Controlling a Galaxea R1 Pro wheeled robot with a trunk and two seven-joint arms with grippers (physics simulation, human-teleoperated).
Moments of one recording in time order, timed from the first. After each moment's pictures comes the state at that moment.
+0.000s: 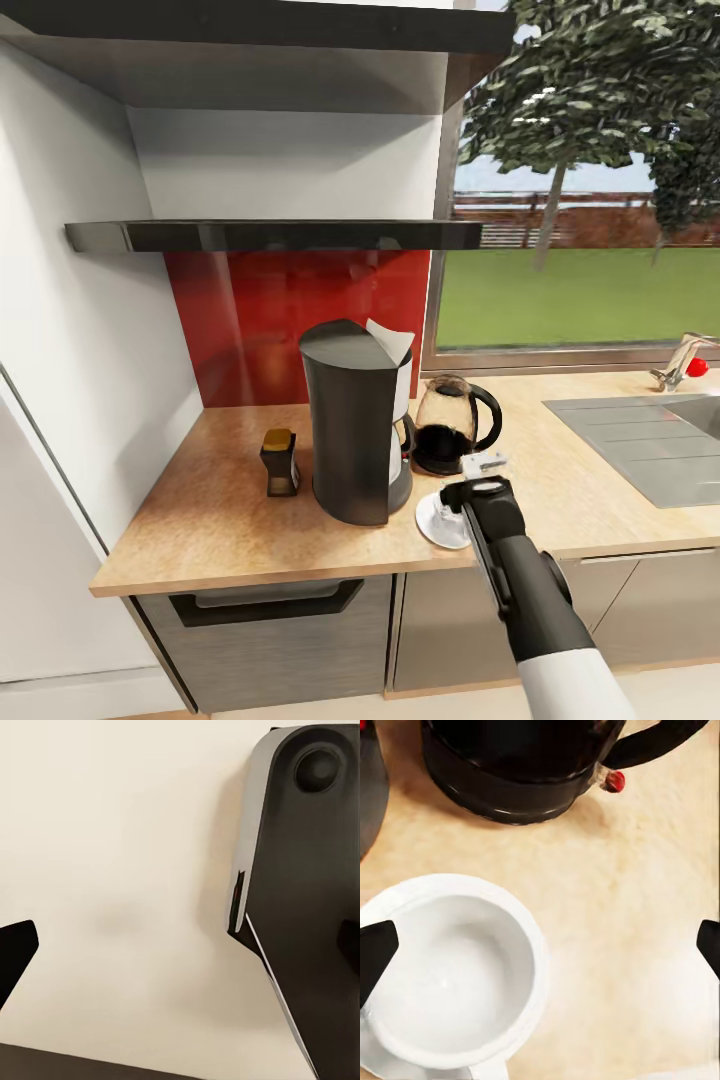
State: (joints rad) left arm 0.11 0.10 0.15 -0.08 -0.03 -0.20 0.06; right arm -0.54 0.12 0.07 -1.34 0.30 0.94 -0.10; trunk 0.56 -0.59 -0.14
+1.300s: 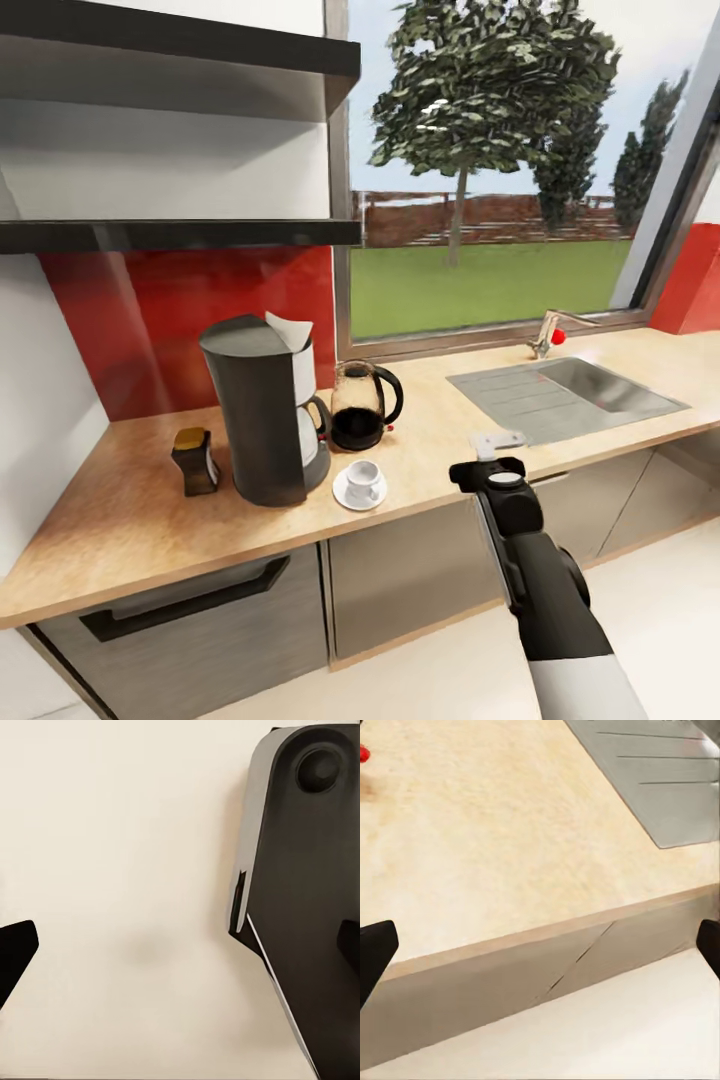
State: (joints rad) left arm 0.11 0.10 0.15 -0.08 -0.03 -0.20 0.06; right arm -0.54 0.11 0.05 -1.47 0.30 0.90 -0.10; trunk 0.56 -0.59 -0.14
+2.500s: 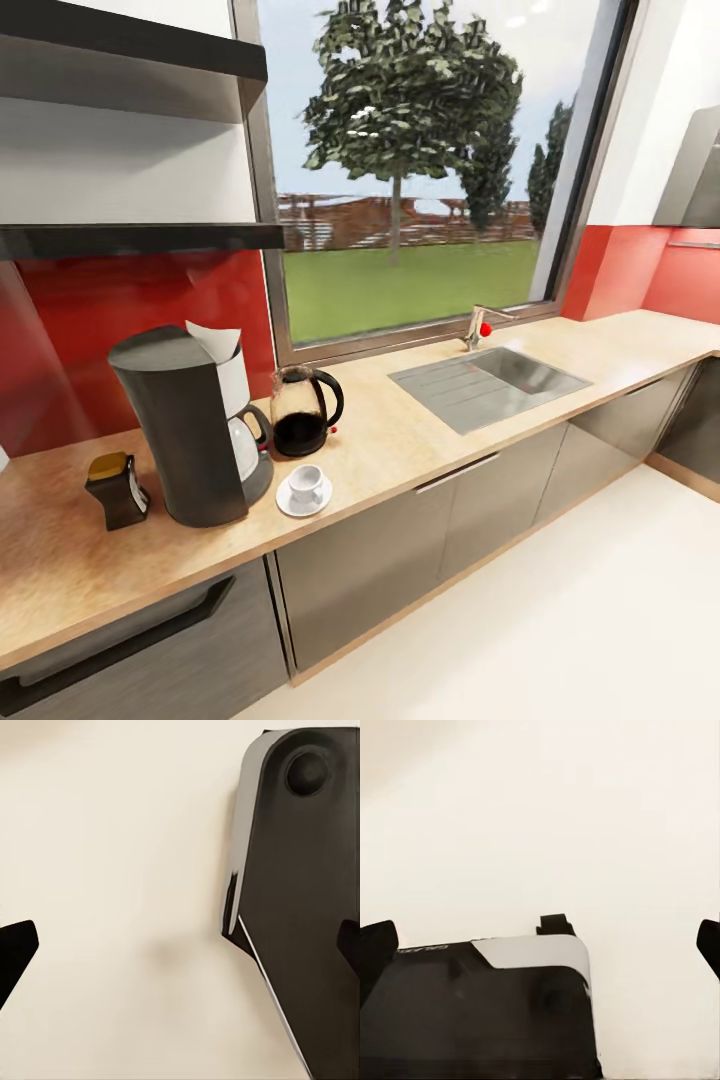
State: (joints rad) left arm 0.10 0.10 0.14 -0.07 -0.03 -0.20 0.06; right arm -0.38 0.04 -0.64 -0.02 0.55 0.06 -0.10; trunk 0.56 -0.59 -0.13
